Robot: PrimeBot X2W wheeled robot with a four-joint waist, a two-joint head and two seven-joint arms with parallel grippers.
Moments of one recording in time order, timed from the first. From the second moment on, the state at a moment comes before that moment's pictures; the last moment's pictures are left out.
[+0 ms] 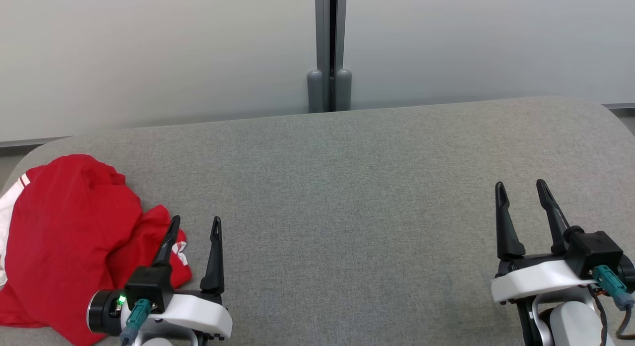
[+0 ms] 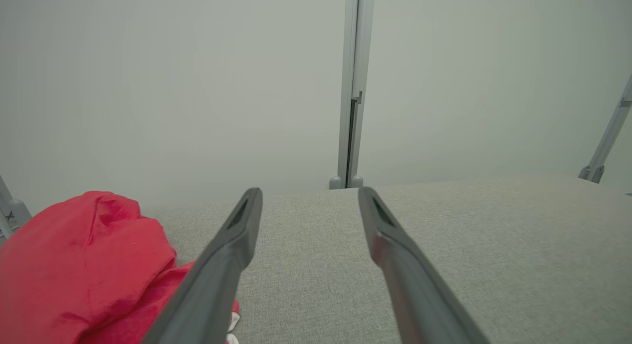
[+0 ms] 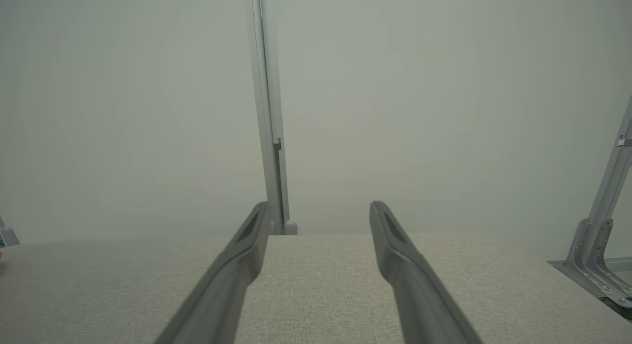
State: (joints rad) left arm -0.08 0.05 -0.14 0.25 -0.16 0.05 -0.26; right arm -0.19 -0.05 0.01 0.31 0.08 0.13 -0.26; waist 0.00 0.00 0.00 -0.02
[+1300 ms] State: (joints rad) left arm -0.02 0.05 0.00 0.18 -0.15 0.07 -0.26; right arm -0.22 -0.05 0.25 0.36 0.13 0.13 -0.26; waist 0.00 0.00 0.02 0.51
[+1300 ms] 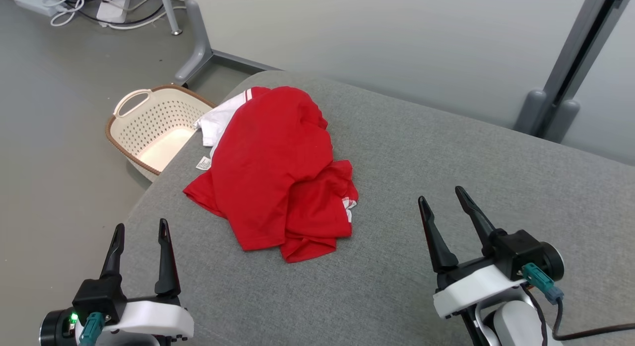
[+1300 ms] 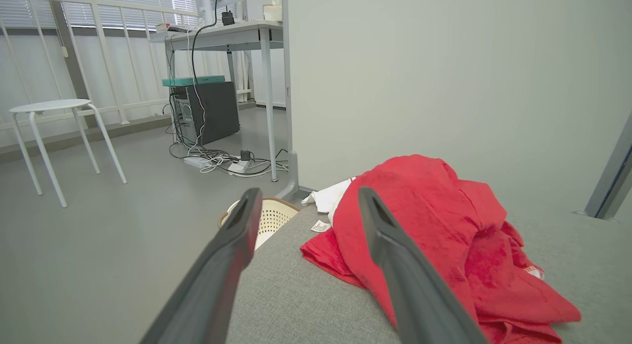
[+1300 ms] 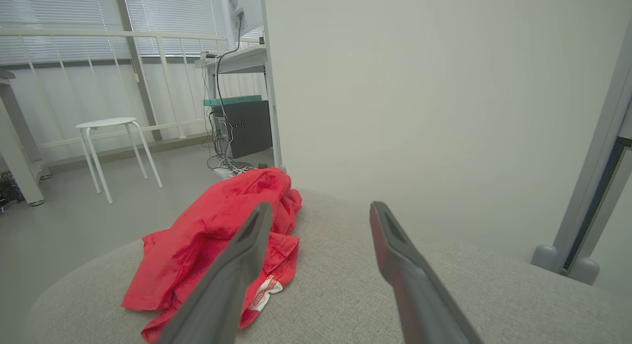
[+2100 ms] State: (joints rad) left arm -0.06 0.05 0.03 0.16 -0.12 0.02 -0.26; right arm -0.21 -0.05 0.19 0.36 0.12 0.13 -0.26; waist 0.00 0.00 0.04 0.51
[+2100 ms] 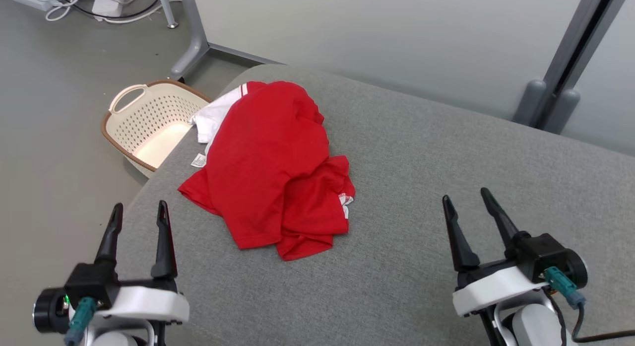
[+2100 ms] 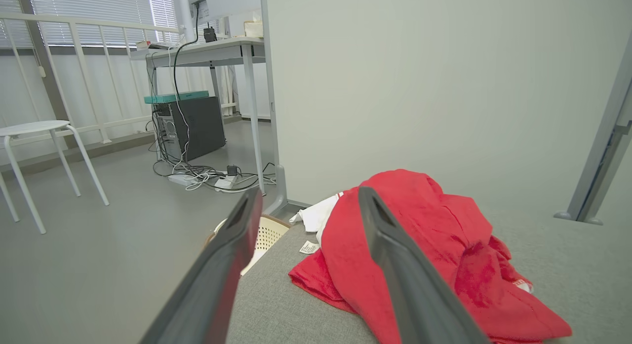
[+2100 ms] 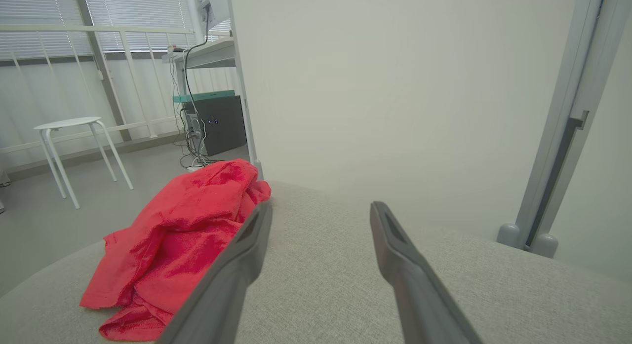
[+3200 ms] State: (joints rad) left arm -0.79 0.40 -0.37 0.65 -0.87 -0.13 0.24; right arm -0.32 -0.05 0.05 0.22 -0.04 0.13 -0.23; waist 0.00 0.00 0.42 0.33
